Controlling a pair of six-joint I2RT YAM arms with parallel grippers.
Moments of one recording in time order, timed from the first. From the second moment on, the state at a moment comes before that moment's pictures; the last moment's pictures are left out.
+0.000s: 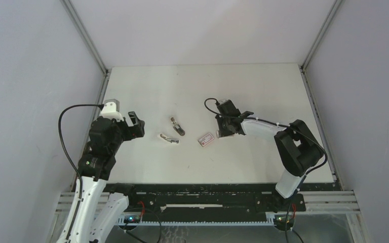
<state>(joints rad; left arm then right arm) -0.15 0.62 0.79 -0.56 -0.07 -0.26 0.60 1.71 1.02 -0.33 0.06 0.31</state>
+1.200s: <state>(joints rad) -0.15 0.62 0.79 -0.56 -0.06 -0.26 0.60 1.69 1.02 -0.32 0.07 0.31</state>
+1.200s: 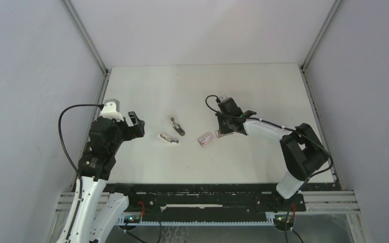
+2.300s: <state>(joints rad) -0.15 0.60 0.79 -0.54 0.04 -0.26 0.97 1.59 0.94 -0.45 0.25 0.34</state>
